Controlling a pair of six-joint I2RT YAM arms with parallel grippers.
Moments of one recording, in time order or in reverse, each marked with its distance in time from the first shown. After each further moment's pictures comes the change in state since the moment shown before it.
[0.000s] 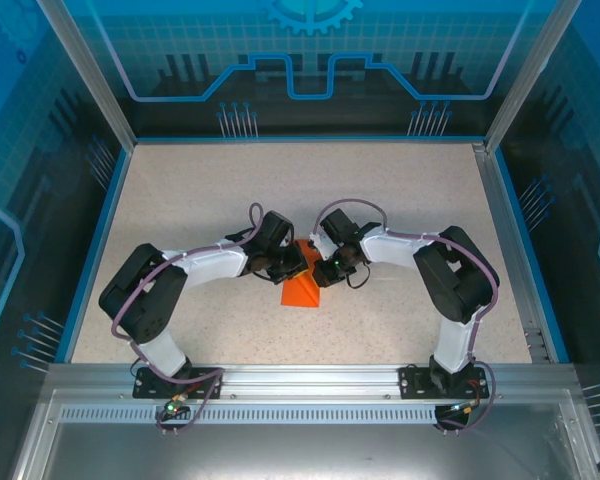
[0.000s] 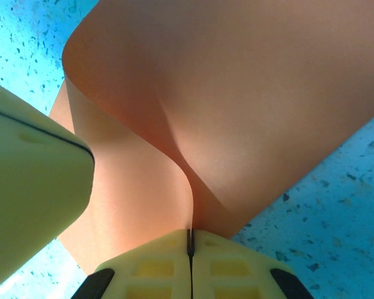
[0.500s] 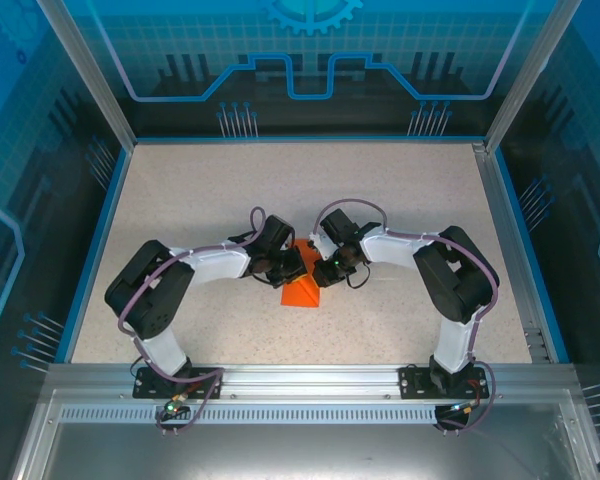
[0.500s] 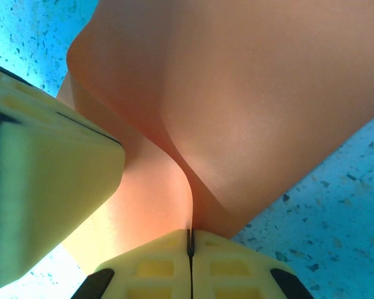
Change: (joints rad) left arm 0.000 0.040 -0.018 0.012 0.000 0.001; right arm 0.000 0.002 0.000 0.001 0.000 0.000
